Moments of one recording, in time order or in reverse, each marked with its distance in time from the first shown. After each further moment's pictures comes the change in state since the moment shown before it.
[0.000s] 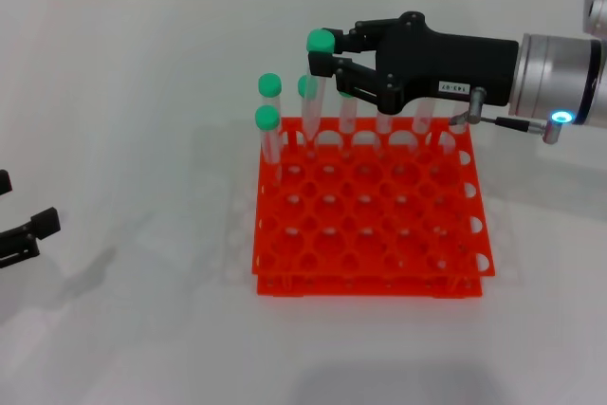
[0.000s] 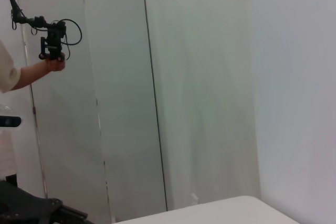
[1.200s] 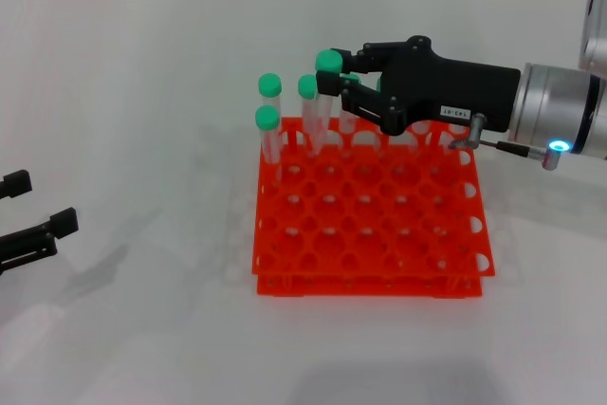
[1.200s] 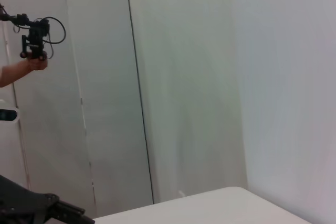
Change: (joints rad) left arm -0.041 -0.001 0.001 -0.034 0.037 -0.001 0.002; right arm -0.059 0.000 -0.114 0.002 0.123 0.064 -0.067
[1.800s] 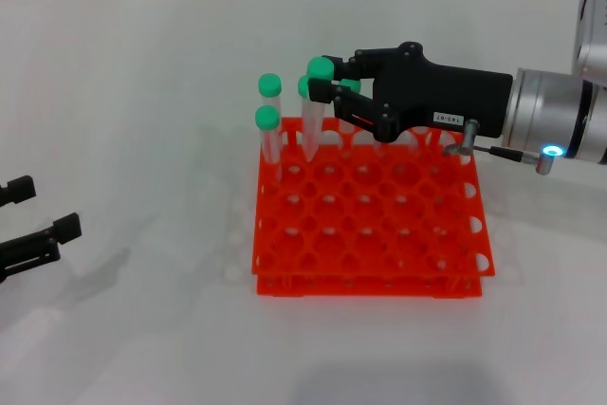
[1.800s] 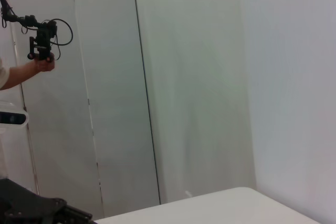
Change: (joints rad) left arm 0.000 0.001 0.000 -0.022 0.000 0.005 0.005; right arm 0.002 0.000 -0.037 -0.001 0.025 0.002 -0.003
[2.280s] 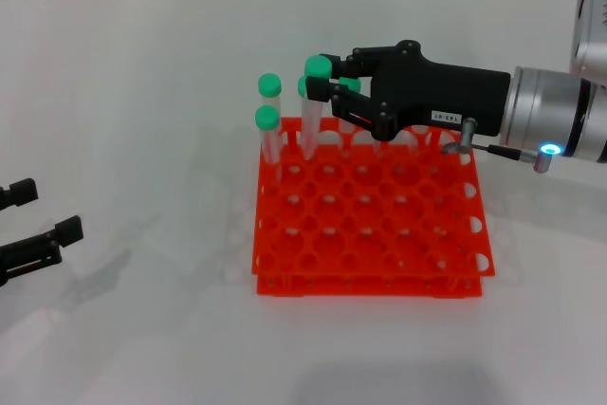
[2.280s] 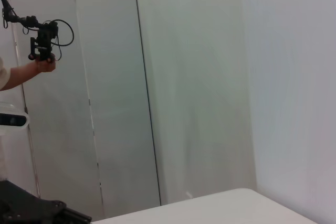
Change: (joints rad) left arm 0.002 0.001 0.005 -0.004 0.000 0.002 0.001; right arm 0.004 0.000 -0.003 0.000 0.004 0.001 -0.002
